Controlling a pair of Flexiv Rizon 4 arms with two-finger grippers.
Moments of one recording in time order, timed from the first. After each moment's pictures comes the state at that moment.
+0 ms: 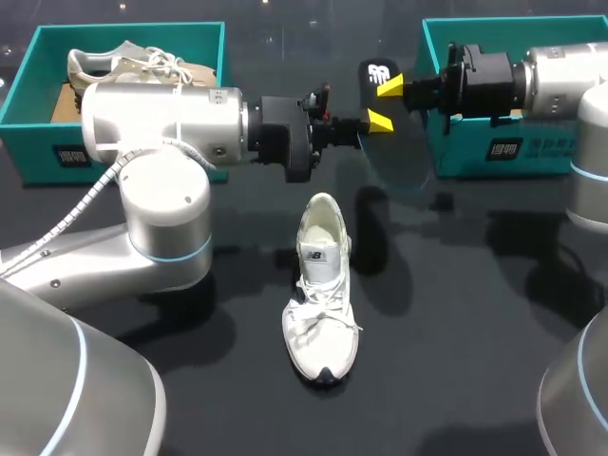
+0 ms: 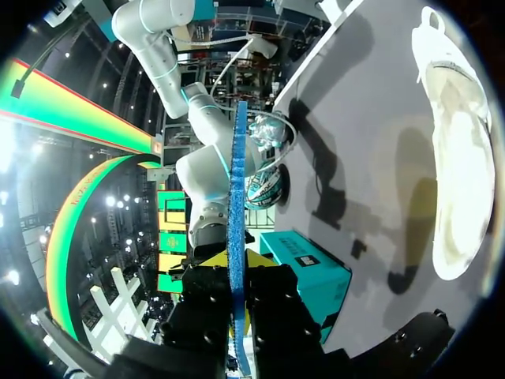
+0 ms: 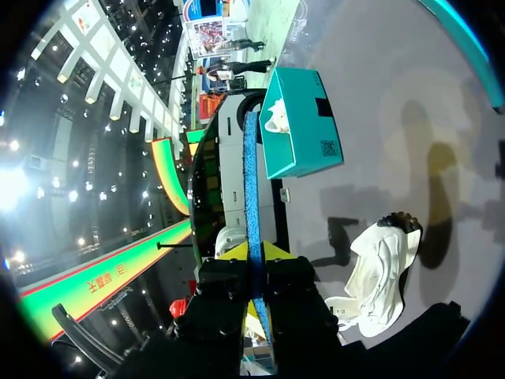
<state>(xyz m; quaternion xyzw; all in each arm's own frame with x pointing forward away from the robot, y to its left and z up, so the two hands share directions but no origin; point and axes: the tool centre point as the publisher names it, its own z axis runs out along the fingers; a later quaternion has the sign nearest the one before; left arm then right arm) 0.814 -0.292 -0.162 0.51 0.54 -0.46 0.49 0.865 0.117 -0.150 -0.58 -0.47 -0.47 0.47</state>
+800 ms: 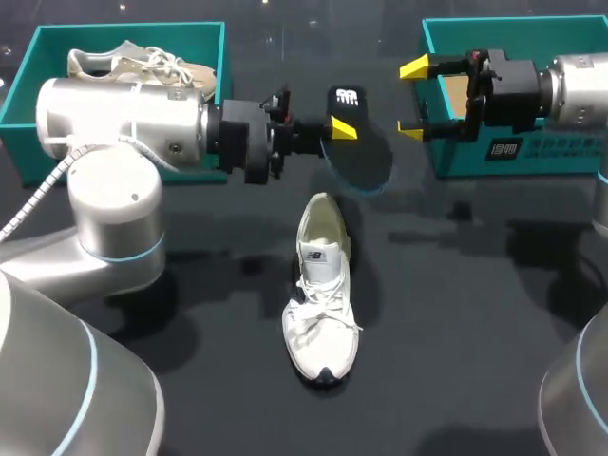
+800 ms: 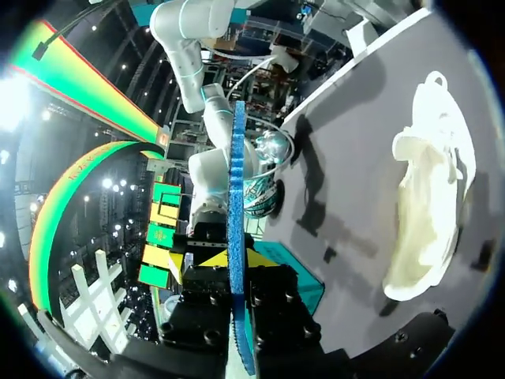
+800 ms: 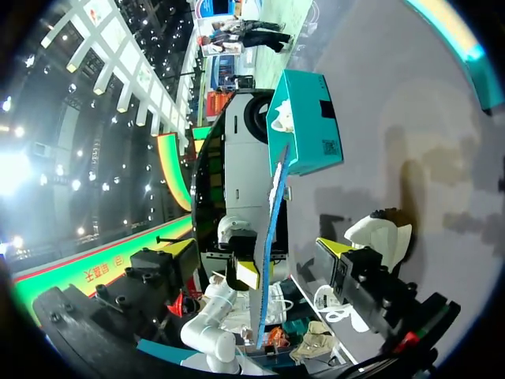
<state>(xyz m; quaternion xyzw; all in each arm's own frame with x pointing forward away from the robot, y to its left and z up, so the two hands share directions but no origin) 0.794 -0.240 -0.163 0.49 0.57 -0.49 0.43 0.843 0.091 -0.144 -0.56 -0.48 -0.49 0.46</state>
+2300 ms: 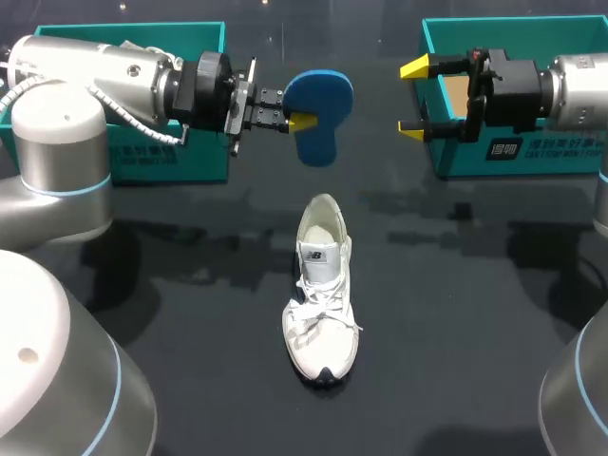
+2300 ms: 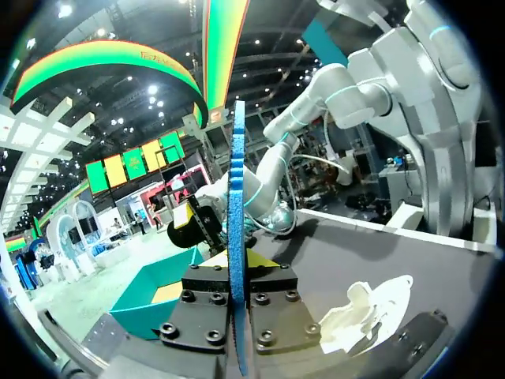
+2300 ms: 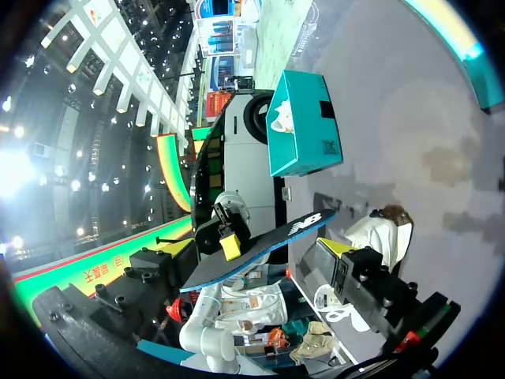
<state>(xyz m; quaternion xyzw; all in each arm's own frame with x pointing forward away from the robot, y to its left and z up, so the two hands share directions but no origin) 0.799 -0.191 -0.137 0.18 0.70 -0.68 0.06 0.842 0.090 -0.144 -0.56 -0.48 -0.49 0.46</state>
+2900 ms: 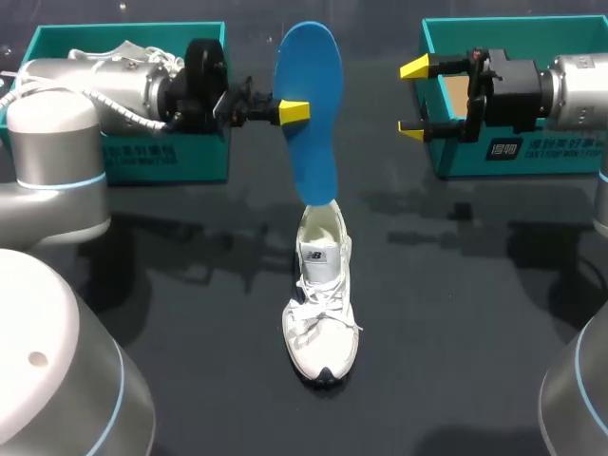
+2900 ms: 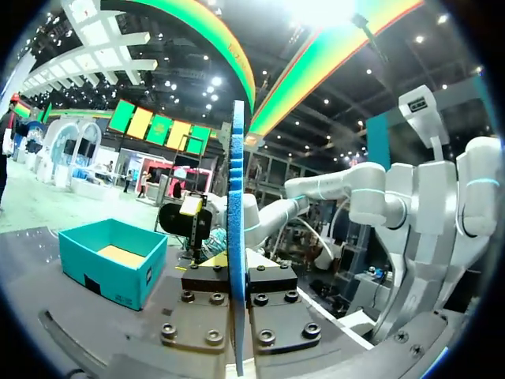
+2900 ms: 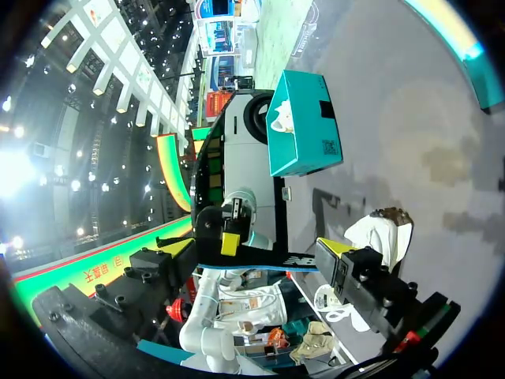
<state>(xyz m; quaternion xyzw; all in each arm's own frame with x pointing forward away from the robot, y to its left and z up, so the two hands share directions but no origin) 0.796 -0.183 -0.124 -0.02 0.67 -0.73 -0.16 0.842 0.091 -0.144 -0.56 -0.48 -0.49 0.46</state>
